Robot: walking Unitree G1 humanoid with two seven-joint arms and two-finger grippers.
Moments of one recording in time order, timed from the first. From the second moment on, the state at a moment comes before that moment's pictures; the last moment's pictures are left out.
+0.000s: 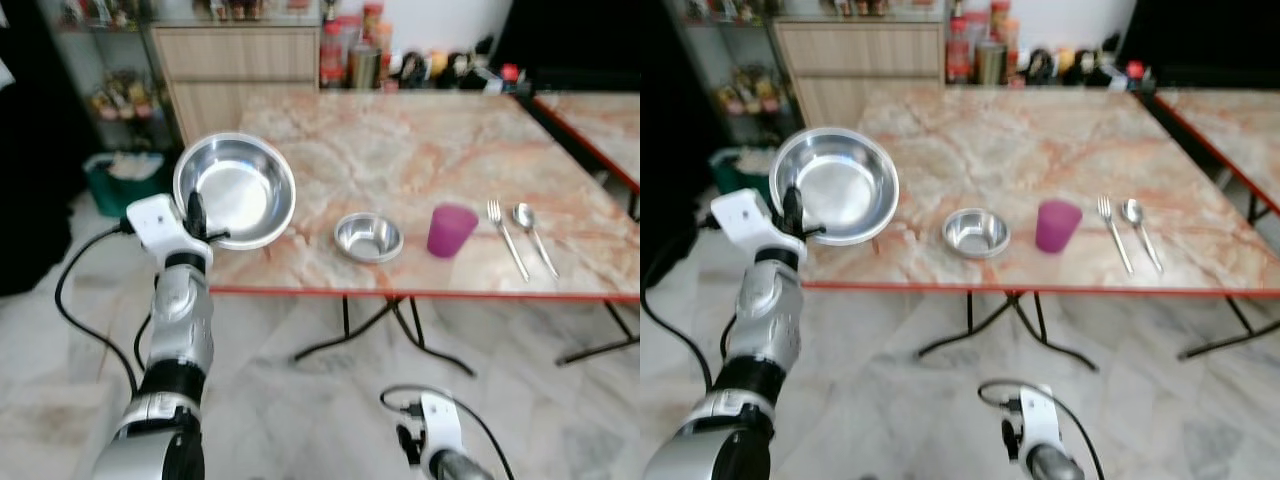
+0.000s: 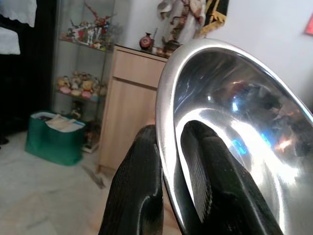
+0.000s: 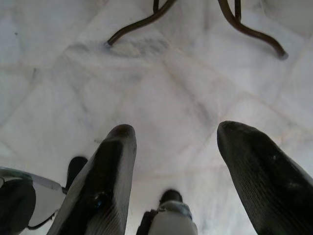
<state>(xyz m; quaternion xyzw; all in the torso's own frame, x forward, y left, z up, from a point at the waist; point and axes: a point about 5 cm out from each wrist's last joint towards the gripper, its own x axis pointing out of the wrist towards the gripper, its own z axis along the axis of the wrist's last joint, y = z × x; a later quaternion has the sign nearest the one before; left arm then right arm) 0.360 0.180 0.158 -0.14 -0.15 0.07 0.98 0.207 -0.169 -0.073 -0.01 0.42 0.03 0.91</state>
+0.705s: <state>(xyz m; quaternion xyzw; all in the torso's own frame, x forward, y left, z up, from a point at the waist) 0.358 0.156 0.151 -0.14 -0.14 0.04 0.98 0.207 -0.182 -0.072 -0.02 0.42 0.02 0.91</state>
